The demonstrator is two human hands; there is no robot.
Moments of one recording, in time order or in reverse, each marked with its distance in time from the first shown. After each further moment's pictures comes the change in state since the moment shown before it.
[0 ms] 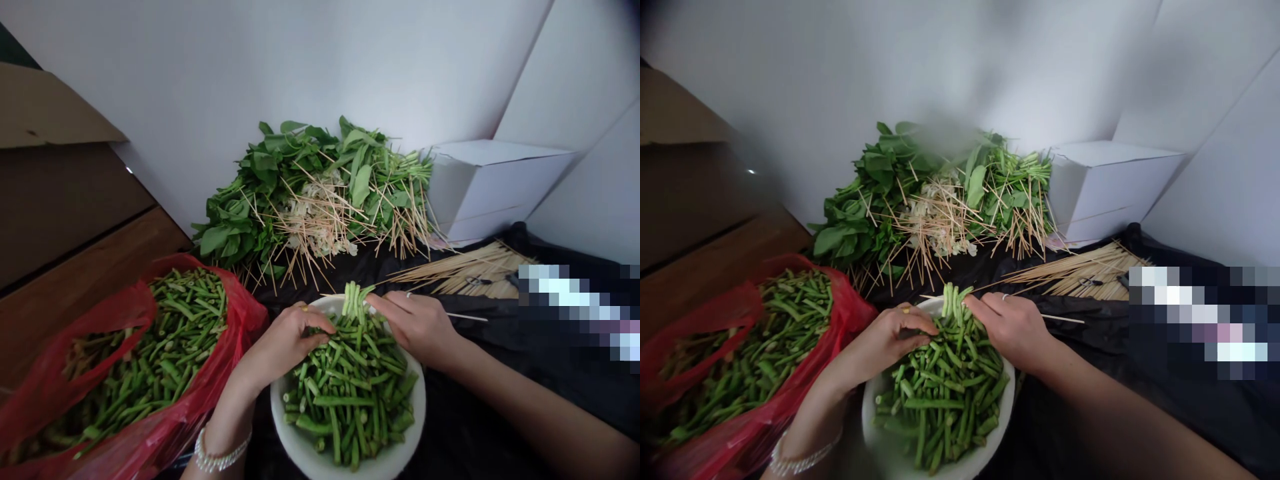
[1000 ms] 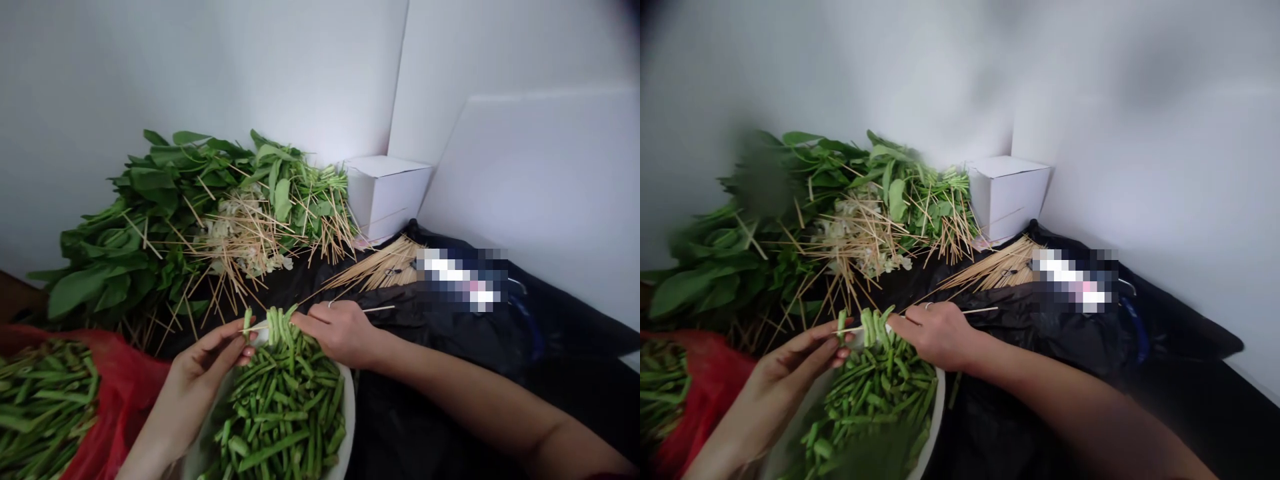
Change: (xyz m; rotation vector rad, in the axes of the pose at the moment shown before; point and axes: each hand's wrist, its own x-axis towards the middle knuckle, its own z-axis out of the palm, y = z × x) left_hand 0.014 -0.008 0.013 -0.679 0.411 -0.393; right_hand -0.003 0.008 0.008 -0.054 -0.052 0.028
